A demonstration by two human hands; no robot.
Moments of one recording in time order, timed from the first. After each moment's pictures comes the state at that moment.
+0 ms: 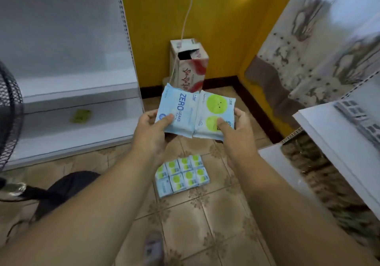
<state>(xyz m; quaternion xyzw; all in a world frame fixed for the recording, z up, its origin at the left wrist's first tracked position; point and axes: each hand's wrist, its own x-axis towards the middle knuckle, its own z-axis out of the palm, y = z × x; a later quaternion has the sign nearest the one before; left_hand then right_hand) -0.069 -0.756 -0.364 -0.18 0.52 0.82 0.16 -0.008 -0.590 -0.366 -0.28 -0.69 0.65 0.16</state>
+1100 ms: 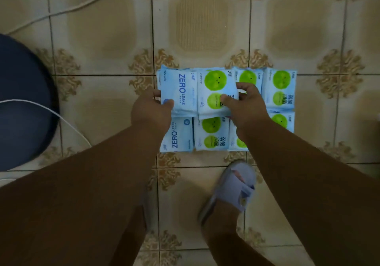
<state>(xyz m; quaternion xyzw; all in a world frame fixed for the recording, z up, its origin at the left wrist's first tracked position) -0.212 -0.756 -1.119 -0.33 0.84 0.37 0.25 -0.213 -0.563 -1.122 -0.41 -0.71 0.54 -0.22</state>
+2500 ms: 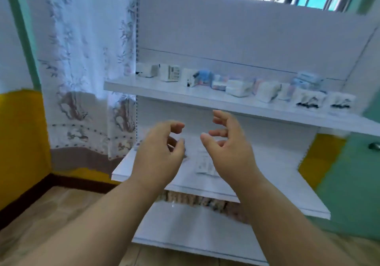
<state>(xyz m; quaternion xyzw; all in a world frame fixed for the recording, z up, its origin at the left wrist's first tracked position) 0.160 -0.478 -0.135 0.62 0.56 0.54 0.07 0.318 -0.456 -0.117 -0.44 -0.70 0.21 0.52</state>
